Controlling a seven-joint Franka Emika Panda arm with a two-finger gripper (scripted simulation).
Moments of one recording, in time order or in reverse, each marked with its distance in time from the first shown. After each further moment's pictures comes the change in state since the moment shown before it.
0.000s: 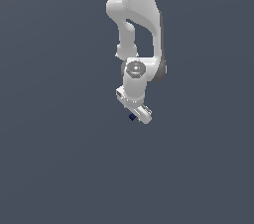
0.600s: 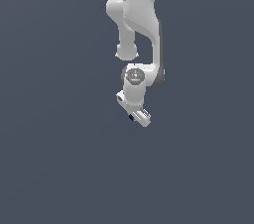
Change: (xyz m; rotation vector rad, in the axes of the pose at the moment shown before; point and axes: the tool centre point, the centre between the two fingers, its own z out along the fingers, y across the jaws) arm 0.000 0.000 0.031 -0.001 0.000 0.002
